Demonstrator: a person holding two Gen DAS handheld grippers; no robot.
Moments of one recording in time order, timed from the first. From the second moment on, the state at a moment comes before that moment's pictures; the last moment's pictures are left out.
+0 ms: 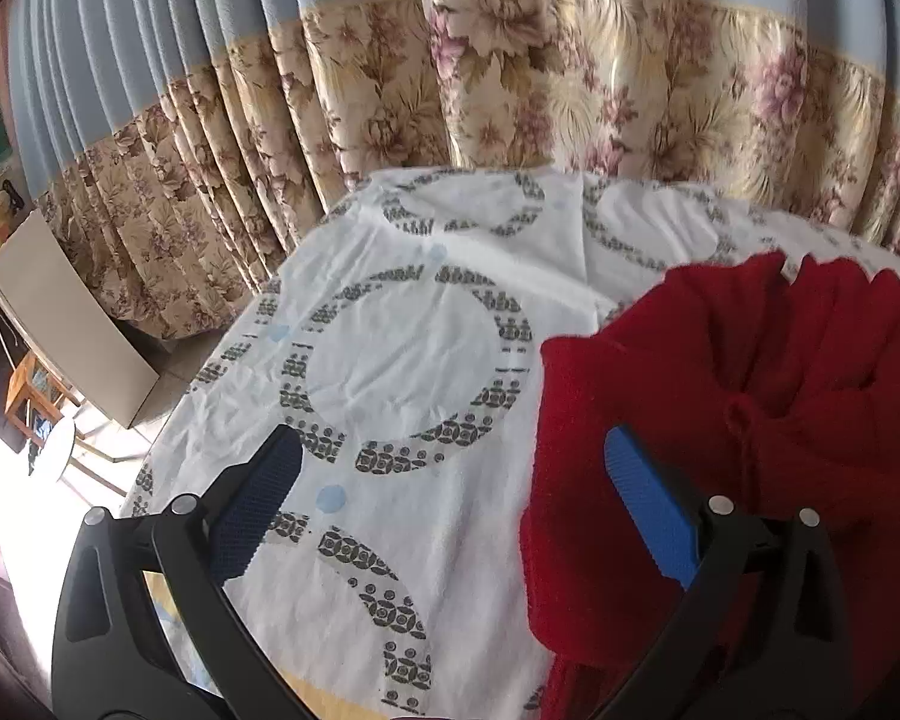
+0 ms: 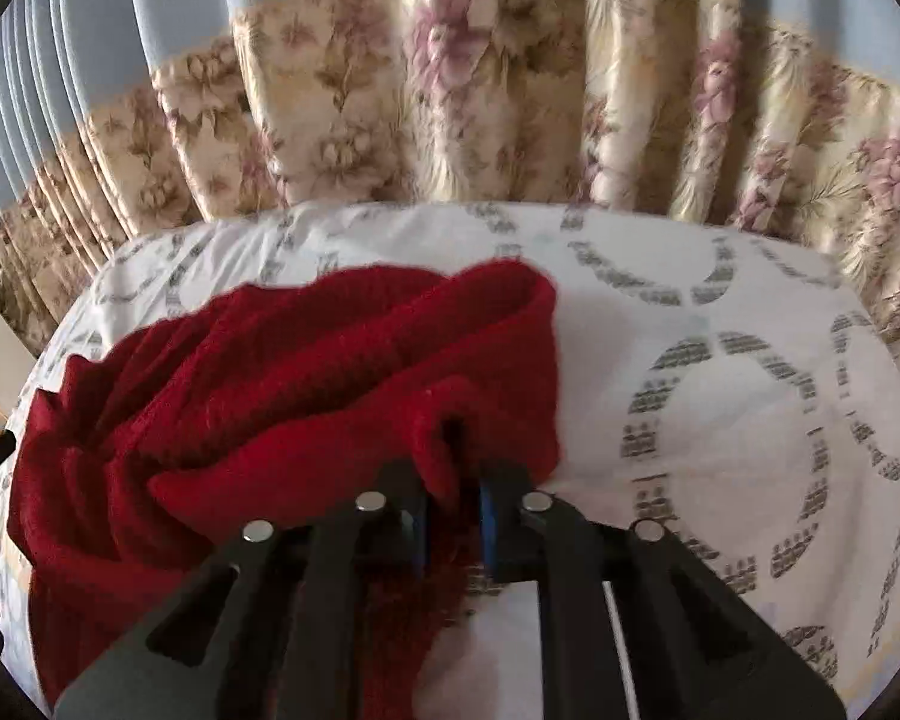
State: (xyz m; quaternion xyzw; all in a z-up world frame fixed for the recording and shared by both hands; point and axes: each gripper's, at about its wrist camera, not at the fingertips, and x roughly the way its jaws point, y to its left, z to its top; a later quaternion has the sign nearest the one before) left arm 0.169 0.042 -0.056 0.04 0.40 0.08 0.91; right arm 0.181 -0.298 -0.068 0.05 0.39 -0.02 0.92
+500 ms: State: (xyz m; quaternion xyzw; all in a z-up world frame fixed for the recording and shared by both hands) left arm 0.200 0.011 -0.081 -0.01 0.45 -0.04 0.89; right arm 0.158 -0.327 -0.045 0.05 0.36 -0.02 0.93
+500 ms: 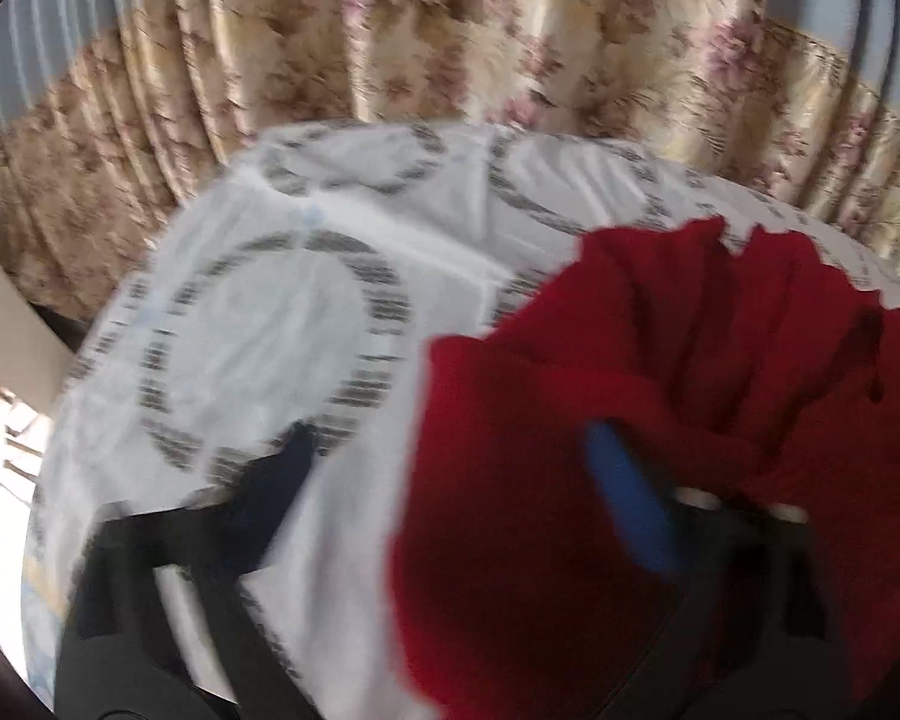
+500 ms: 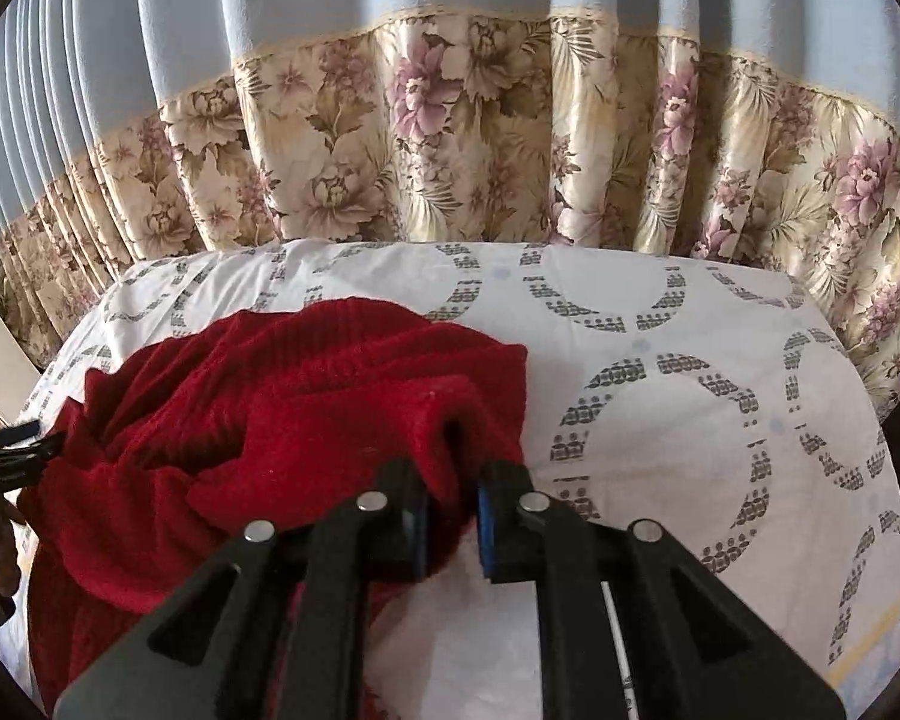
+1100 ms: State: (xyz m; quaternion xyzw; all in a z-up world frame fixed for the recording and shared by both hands) left arm 0.257 0.040 -0.014 0.02 0.37 0.01 0.93; right arm 0.171 -0.432 -0.010 0.06 0.31 -0.11 0.94
